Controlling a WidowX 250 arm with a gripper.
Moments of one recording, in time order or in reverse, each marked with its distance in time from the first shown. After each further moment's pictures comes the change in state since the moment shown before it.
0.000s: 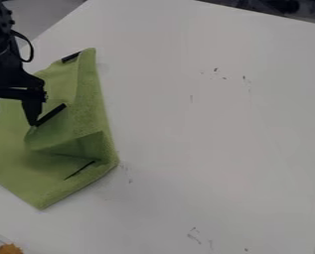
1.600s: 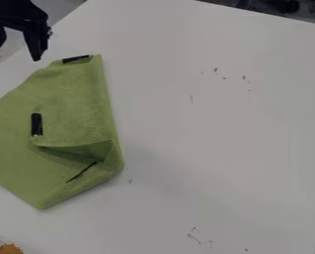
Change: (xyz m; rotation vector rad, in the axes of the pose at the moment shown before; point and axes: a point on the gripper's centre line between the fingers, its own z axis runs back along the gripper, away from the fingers) arm 0.056 -0.010 0.065 0.011 -0.180 -0.210
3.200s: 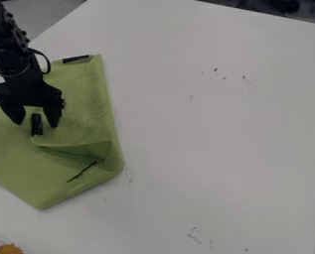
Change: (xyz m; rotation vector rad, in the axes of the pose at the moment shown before) arm -0.040 -0.009 -0.111 -0.089 0.081 0.172
